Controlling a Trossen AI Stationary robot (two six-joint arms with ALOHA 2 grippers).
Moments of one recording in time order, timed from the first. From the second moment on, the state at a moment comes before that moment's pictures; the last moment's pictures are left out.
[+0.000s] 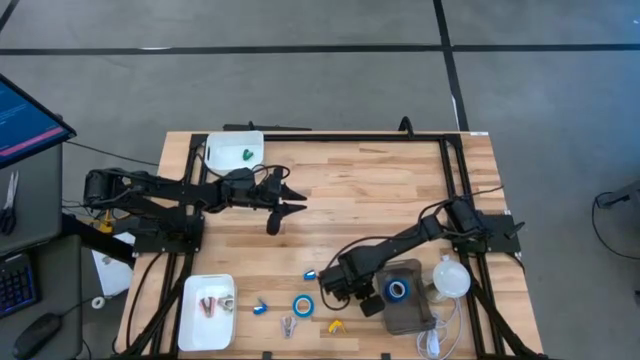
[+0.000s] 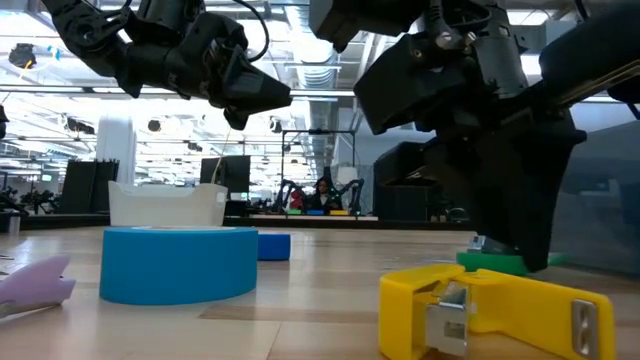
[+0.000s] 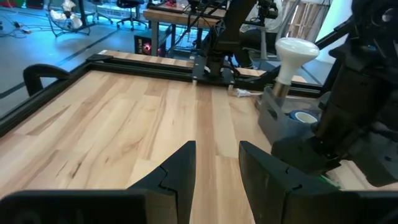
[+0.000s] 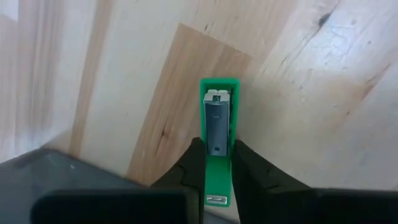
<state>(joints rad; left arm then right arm) 0.20 1.31 0.47 0.65 0.19 -0.08 0.37 2.15 1.54 -0.96 -0.19 -0.06</state>
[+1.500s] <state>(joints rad) 0.30 0.67 0.45 0.15 0.12 0.13 -0.05 1.80 1.56 -0.62 0.13 -0.49</state>
